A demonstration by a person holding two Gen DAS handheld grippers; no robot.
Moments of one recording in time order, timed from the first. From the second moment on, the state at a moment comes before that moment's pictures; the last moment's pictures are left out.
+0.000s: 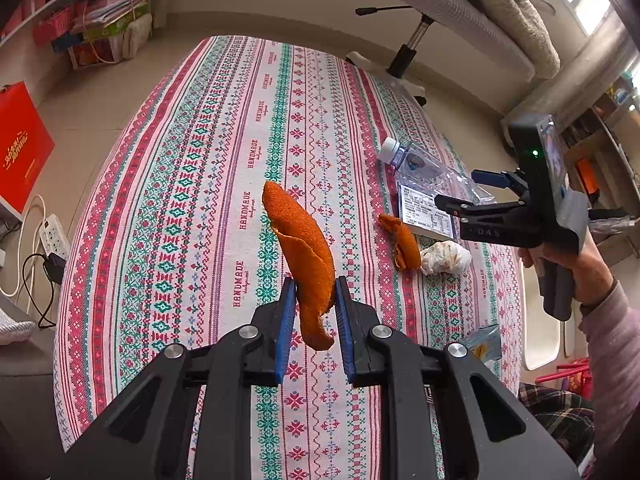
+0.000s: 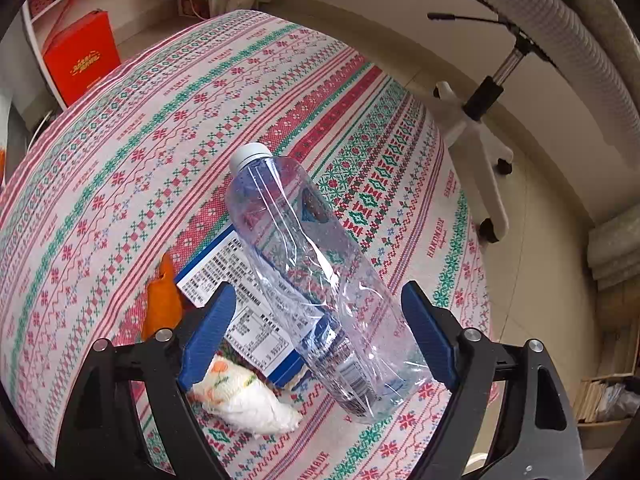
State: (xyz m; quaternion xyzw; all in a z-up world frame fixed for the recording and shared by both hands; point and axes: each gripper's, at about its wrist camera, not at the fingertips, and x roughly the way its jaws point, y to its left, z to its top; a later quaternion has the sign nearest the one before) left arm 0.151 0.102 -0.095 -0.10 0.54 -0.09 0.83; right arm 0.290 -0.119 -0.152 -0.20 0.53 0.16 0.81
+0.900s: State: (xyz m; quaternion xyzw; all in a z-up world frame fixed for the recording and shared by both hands) left arm 0.127 0.118 -0.055 -0.13 0.47 -0.10 0.87; right arm 0.194 -0.111 -0.071 -0.06 0.45 0.17 0.87
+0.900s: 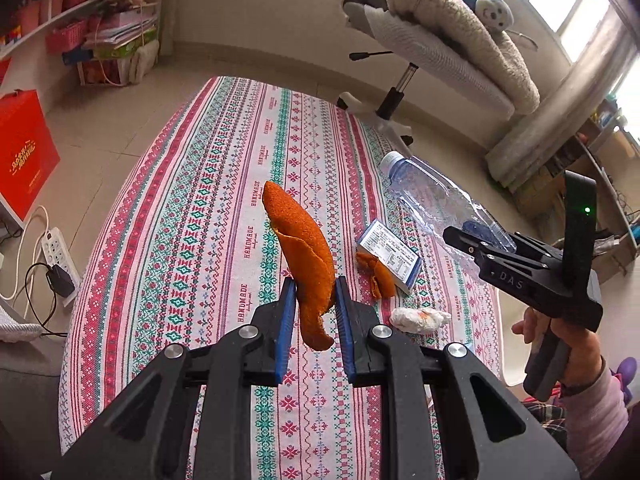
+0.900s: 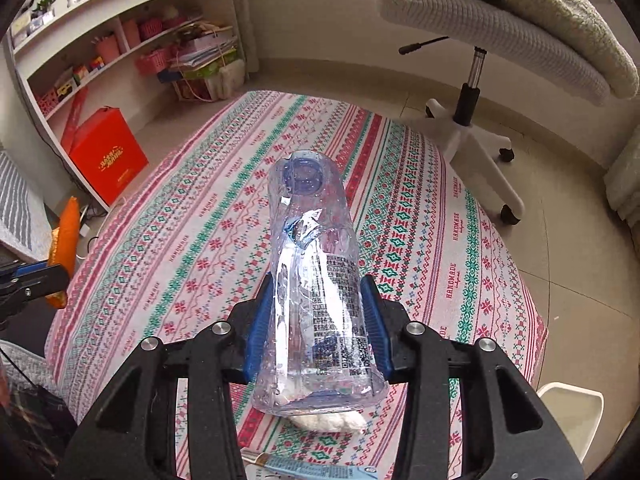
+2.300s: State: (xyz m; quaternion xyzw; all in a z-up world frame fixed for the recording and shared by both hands) left arm 0.111 -0.005 -0.042 -0.09 0.40 -0.18 0.90; right arm 0.075 -0.275 -0.006 0.07 0.28 0.02 0.96
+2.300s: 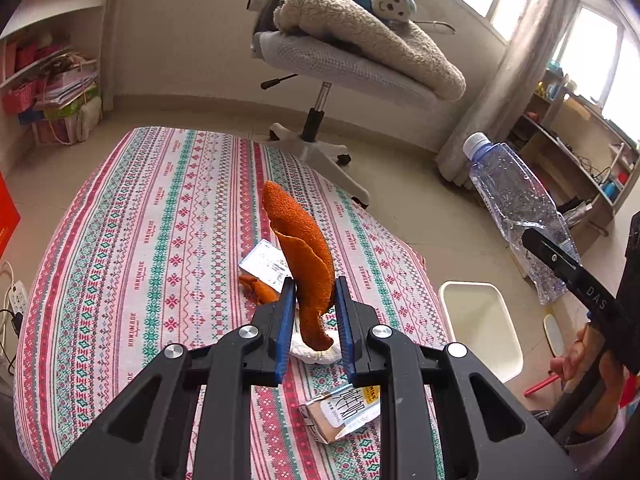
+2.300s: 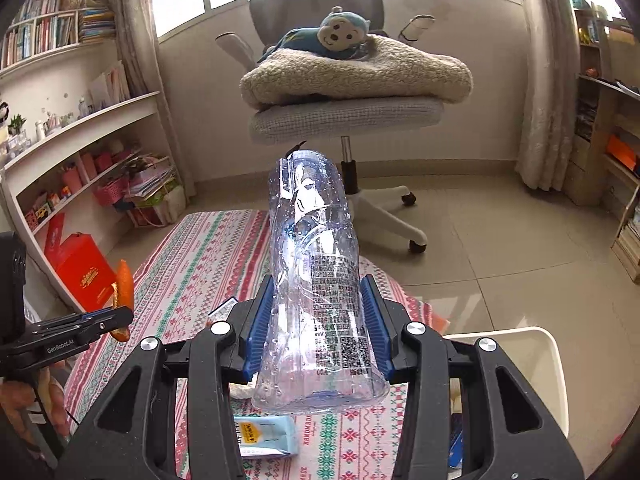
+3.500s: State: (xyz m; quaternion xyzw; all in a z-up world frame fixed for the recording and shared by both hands) left arm 0.065 -0.308 -0.008 -0.01 0.40 -0.41 0.82; right arm -0.053 -0.499 0.026 0.19 0.14 -0.31 0.92
